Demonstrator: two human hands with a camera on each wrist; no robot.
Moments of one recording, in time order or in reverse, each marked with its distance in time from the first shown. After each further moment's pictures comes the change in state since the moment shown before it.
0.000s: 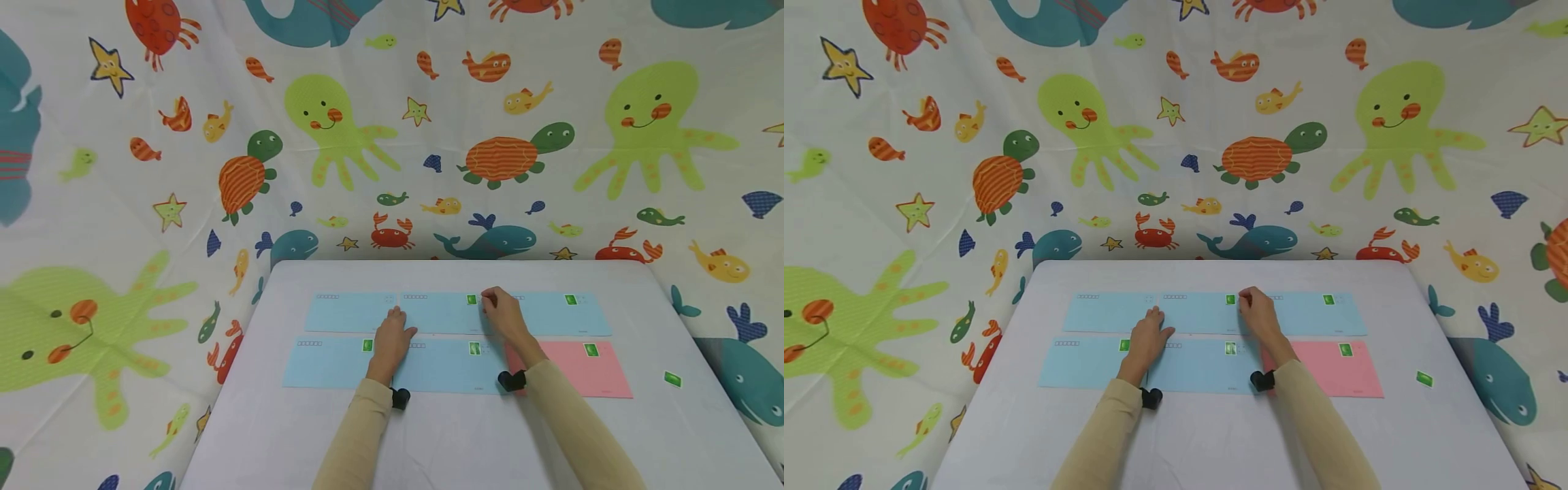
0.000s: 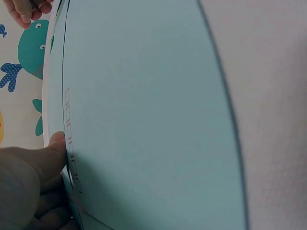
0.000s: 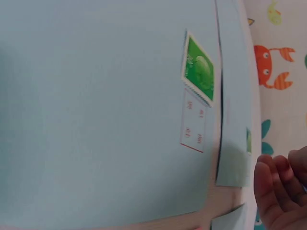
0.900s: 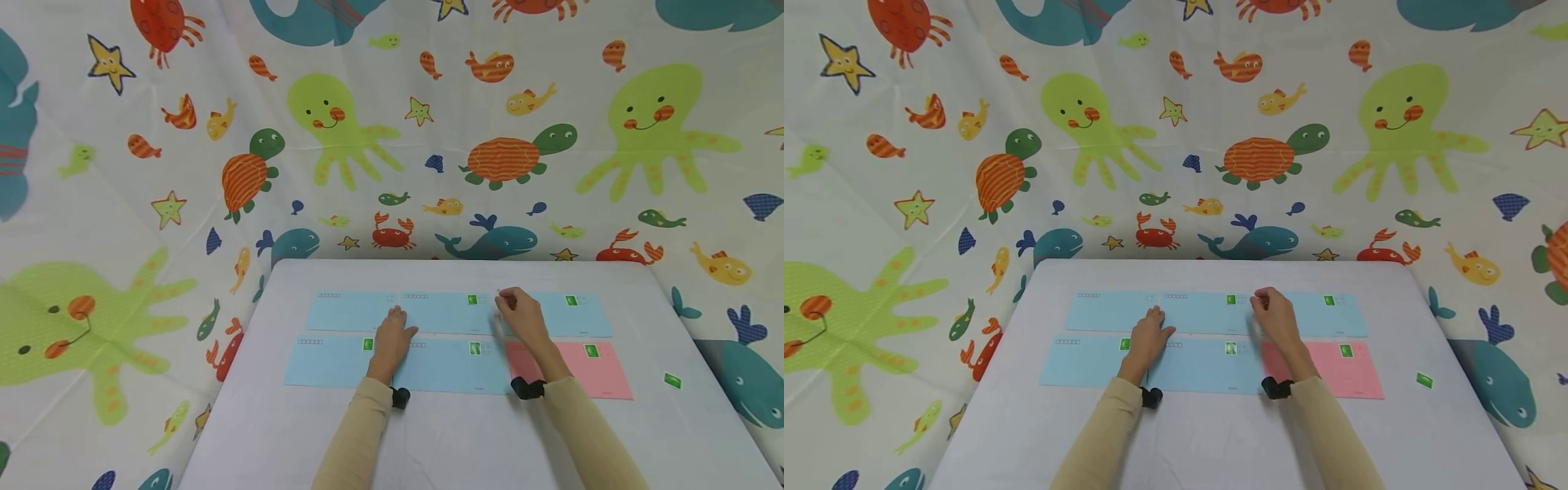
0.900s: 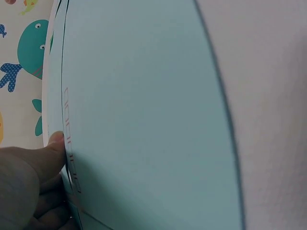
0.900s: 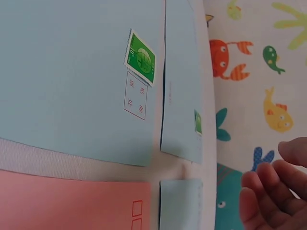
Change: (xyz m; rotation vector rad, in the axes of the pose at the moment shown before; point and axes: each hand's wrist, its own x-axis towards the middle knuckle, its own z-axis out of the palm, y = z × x) left_hand -0.001 0.000 -0.002 -0.011 0.009 0.005; right_hand -0.020 -0.010 -0.034 -0.065 0.068 0.027
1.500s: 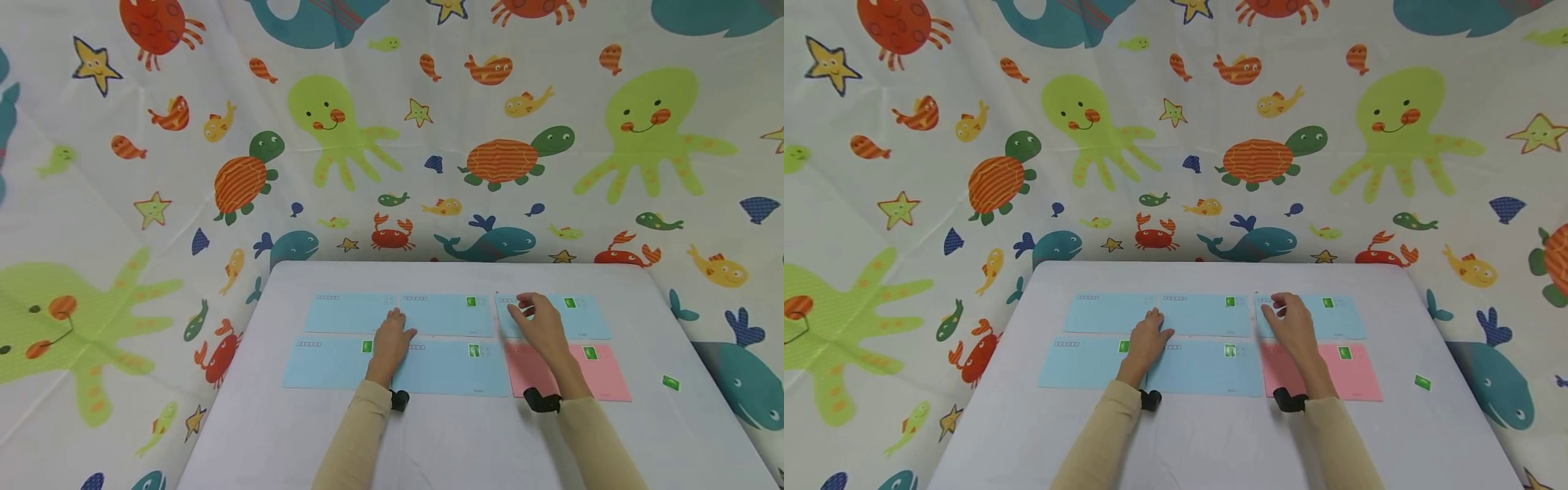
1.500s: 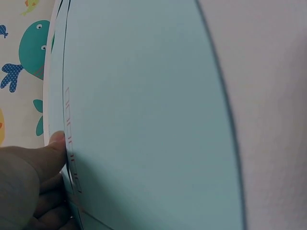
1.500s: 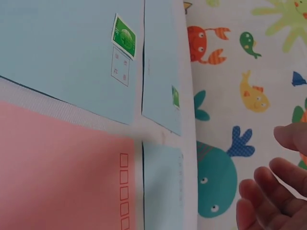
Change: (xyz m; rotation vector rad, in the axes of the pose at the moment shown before) left_hand -0.002 -0.004 -0.001 -0.001 -0.007 0.012; right_hand -0.026 0.003 -0.024 -0.067 0.064 -0.016
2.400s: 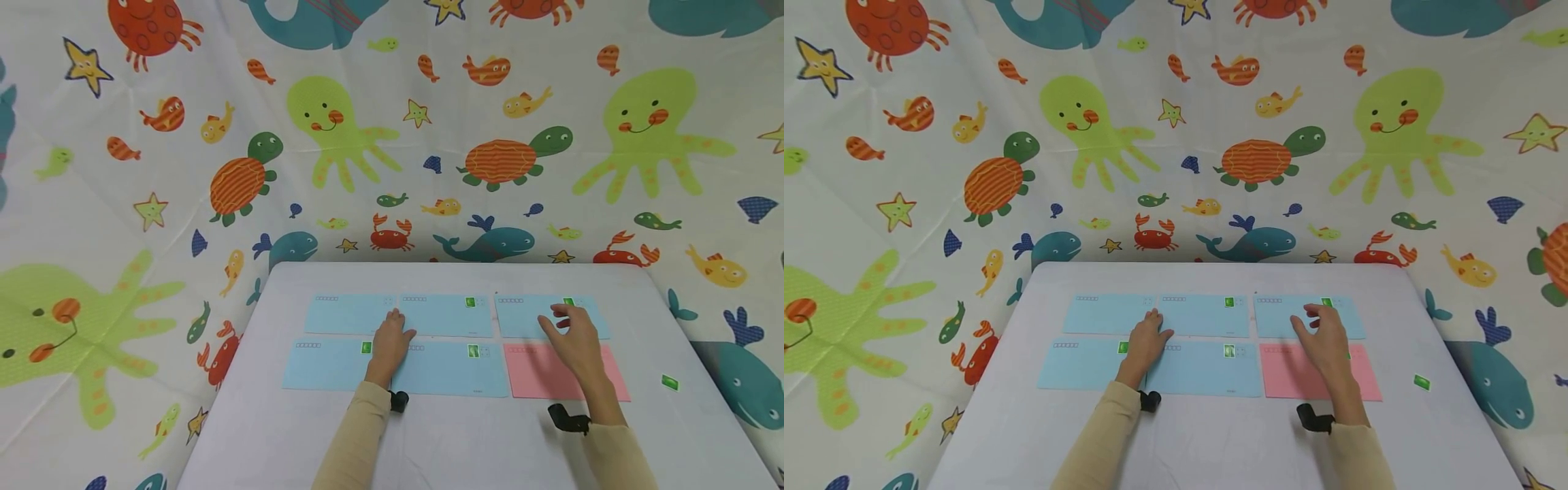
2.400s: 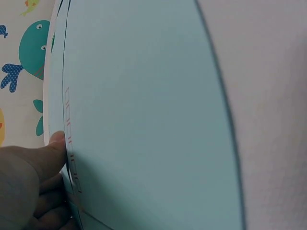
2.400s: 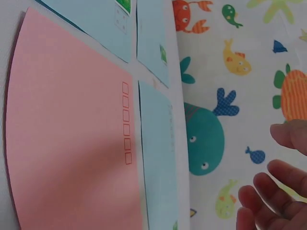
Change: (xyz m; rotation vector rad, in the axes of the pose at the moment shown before) left_hand -0.001 0.003 -0.002 -0.013 -0.005 -0.015; right_hand -0.032 0.025 -0.038 -0.053 0.115 0.002
